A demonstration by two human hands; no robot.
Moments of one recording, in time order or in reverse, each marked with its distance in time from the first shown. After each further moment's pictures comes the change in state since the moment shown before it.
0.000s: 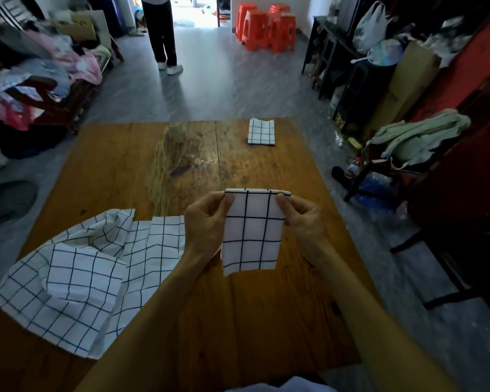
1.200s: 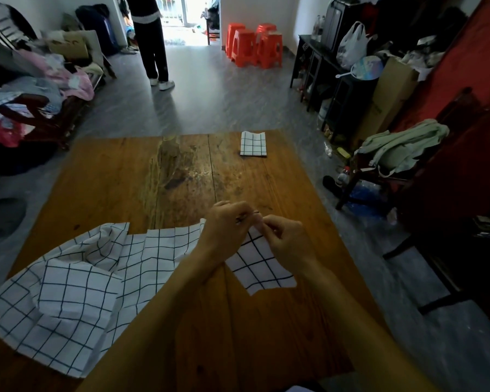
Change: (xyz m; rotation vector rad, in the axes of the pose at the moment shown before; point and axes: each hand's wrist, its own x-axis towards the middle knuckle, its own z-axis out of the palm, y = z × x) left_hand 0.014 0.005 0.019 0.508 -0.278 0.433; right_hand -0.014 0.009 0.005 -0.656 -0.127 -0.285
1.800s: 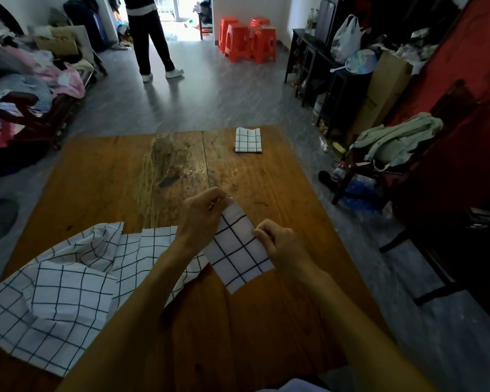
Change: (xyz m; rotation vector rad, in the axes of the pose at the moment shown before) left_hand 0.007 -0.024 -0.019 -0.024 0.085 -0.153; right_hand -0.008 0.021 0.007 -0.164 -0.108 0.043
